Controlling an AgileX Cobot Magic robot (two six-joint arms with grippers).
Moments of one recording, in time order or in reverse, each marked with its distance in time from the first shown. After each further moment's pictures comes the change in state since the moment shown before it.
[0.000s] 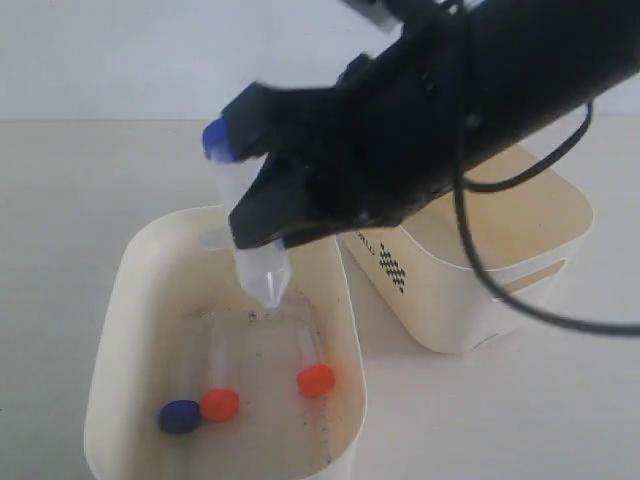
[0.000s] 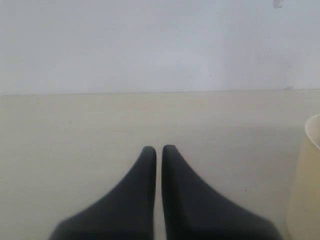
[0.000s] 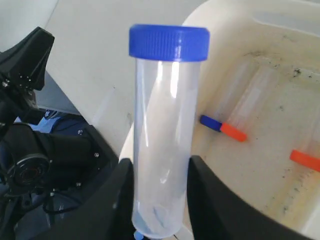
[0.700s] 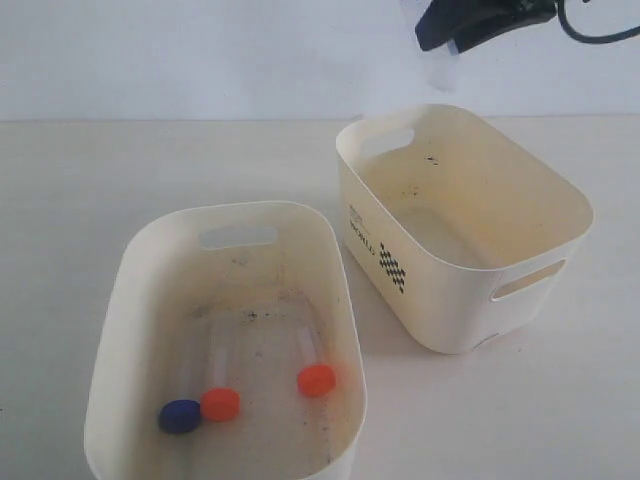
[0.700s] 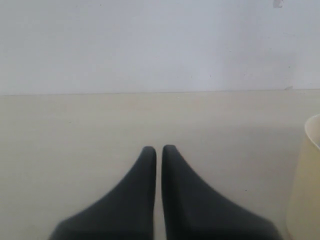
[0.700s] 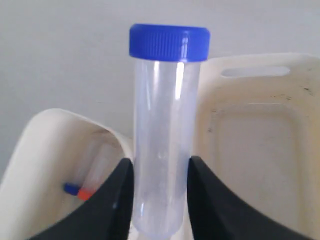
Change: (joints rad) left arm 0.000 0.000 0.000 0.000 0.000 0.000; right arm -0.432 0.217 -0.473 -0.229 0.275 -0.084
